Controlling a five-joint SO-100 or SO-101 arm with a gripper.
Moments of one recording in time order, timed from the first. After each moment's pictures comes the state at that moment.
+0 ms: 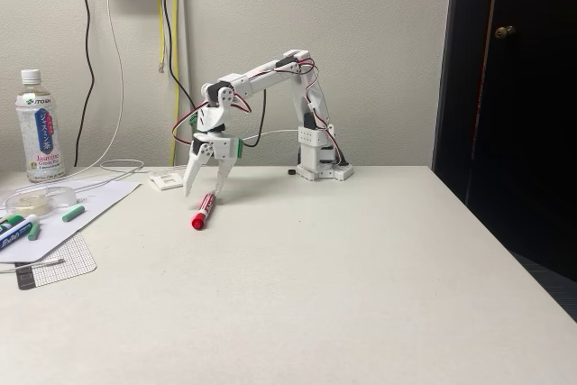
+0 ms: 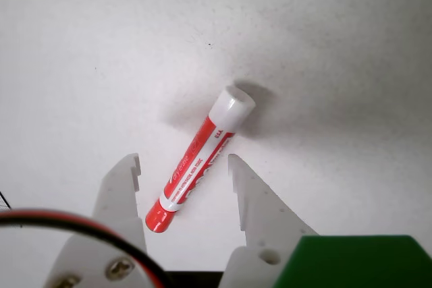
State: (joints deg) arm 46.6 74.4 85.3 68.5 15.7
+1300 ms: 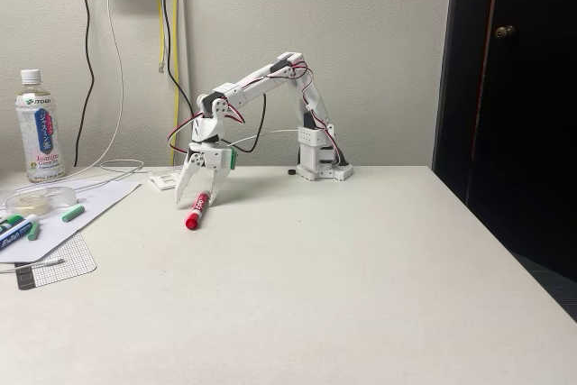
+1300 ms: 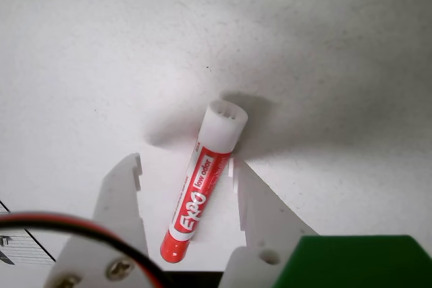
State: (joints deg) arm 48.9 67.0 85.2 62.1 22.9
